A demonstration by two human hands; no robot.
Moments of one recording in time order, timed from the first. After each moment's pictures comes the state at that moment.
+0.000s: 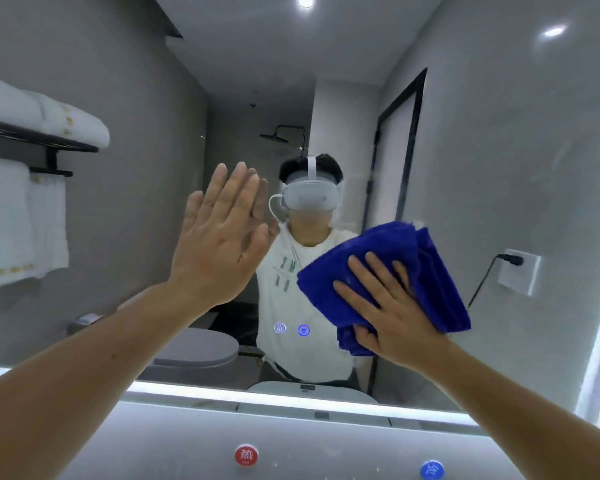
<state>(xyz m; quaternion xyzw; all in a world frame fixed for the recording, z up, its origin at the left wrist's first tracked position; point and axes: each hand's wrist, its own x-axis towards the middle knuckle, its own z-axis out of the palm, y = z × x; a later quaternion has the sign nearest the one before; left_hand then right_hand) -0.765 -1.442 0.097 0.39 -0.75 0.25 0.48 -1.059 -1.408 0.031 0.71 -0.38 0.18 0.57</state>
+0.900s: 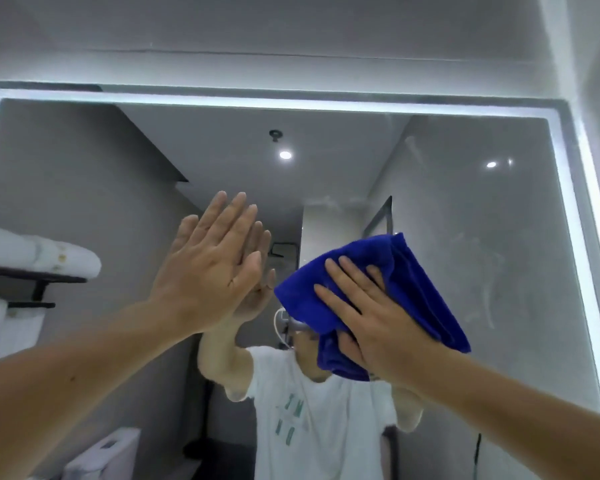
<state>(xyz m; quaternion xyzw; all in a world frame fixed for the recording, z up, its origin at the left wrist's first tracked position) -0.838 -1.411 0.249 0.37 -0.70 0.34 0.51 -1.098 -1.390 0.214 0.67 -0.43 0.16 0.58</state>
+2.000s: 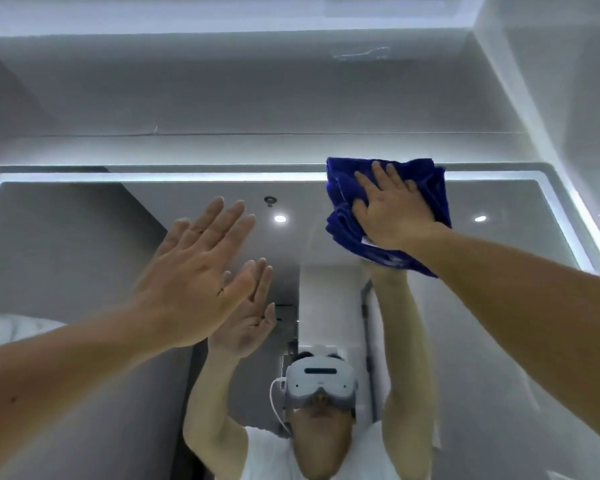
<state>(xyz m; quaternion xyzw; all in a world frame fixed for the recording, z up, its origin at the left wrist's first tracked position) -0.811 -1.405 0.326 0.34 -0.69 0.41 0.50 -1.092 -1.396 0.452 0.54 -0.57 0.36 0.51</state>
